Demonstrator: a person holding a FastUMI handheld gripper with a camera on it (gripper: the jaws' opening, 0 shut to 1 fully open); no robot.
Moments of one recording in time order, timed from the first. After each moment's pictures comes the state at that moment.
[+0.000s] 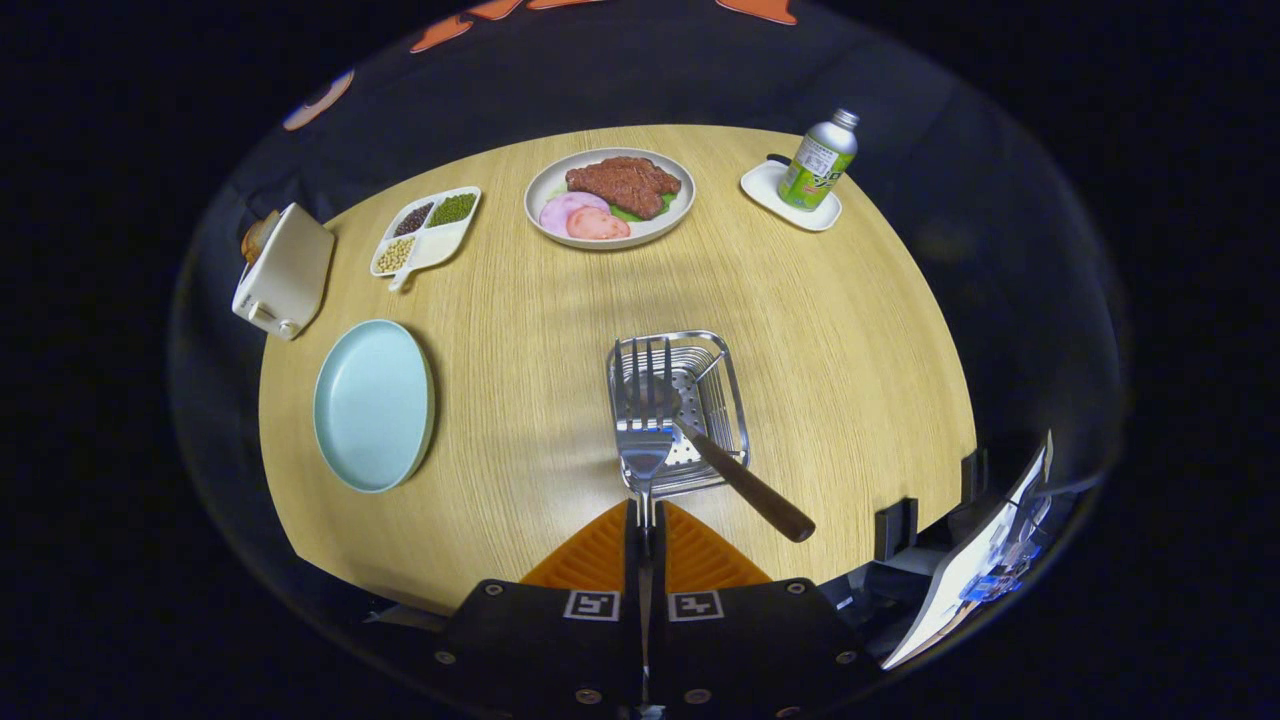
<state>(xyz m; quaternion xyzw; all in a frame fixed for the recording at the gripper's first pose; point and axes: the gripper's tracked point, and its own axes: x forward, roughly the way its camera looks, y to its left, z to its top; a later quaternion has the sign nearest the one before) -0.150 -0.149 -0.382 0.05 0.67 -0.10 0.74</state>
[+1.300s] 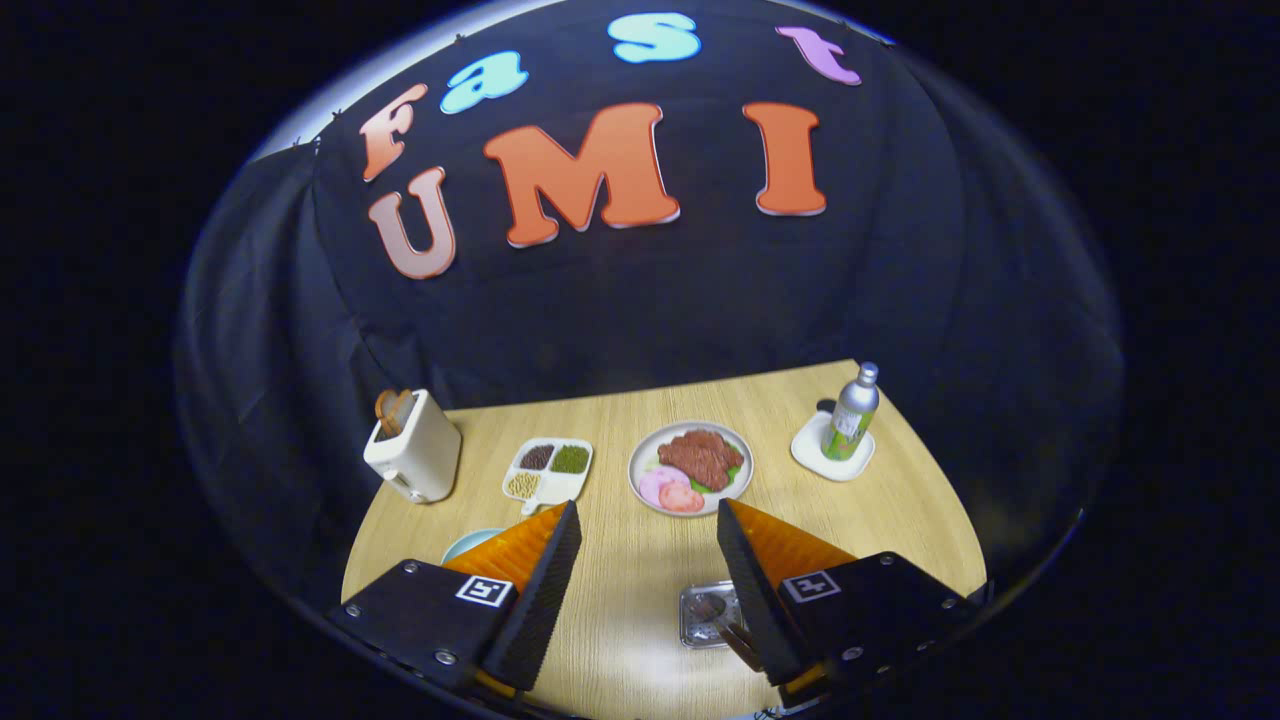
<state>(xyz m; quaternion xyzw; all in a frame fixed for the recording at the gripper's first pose) 0.007 -0.144 -0.176 0.09 0.29 -0.01 0.95</state>
